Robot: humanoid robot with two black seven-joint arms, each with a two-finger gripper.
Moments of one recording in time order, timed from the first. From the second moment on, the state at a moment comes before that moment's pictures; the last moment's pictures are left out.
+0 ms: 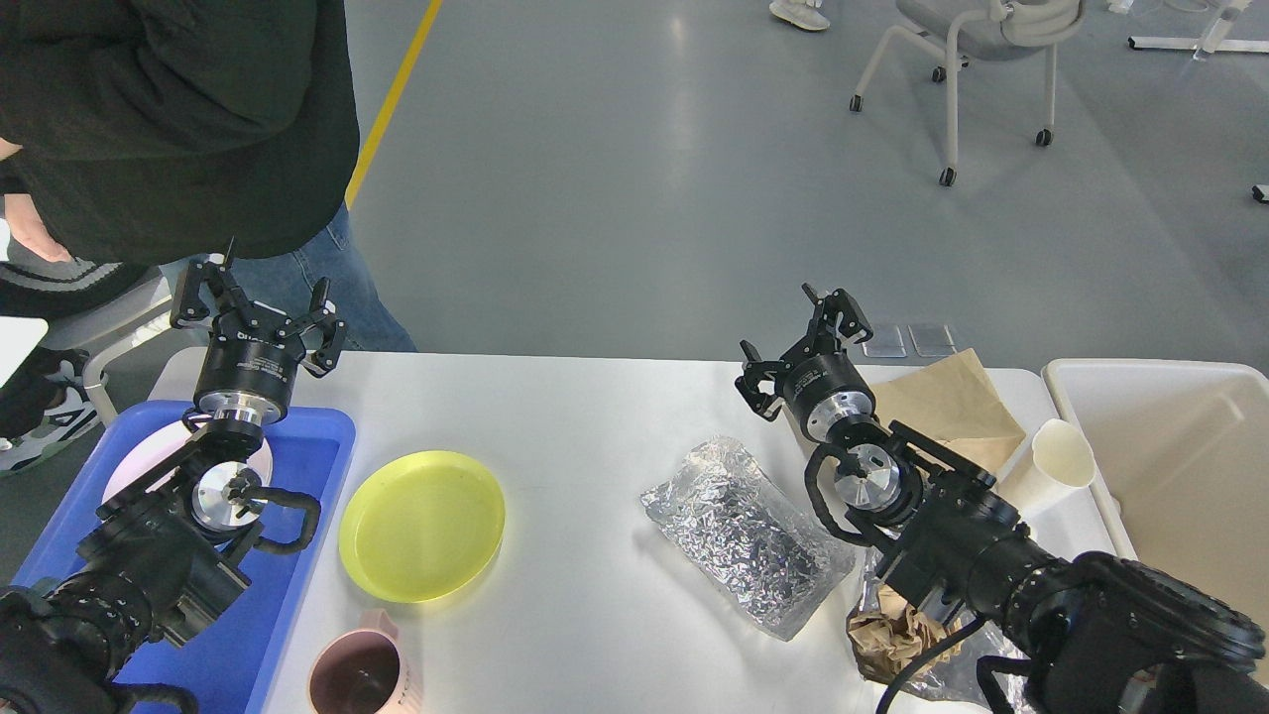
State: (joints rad) left arm -0.73 0.18 -0.78 -0.27 -0.13 -0.56 -0.56; right arm 0.79 0.10 0.57 0.31 0.20 0.22 0.33
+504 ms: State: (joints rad) left arm -0.73 0.18 -0.78 -0.27 -0.13 -0.56 -0.56; right arm 0.79 0.10 0.57 0.31 0.20 0.22 0.33
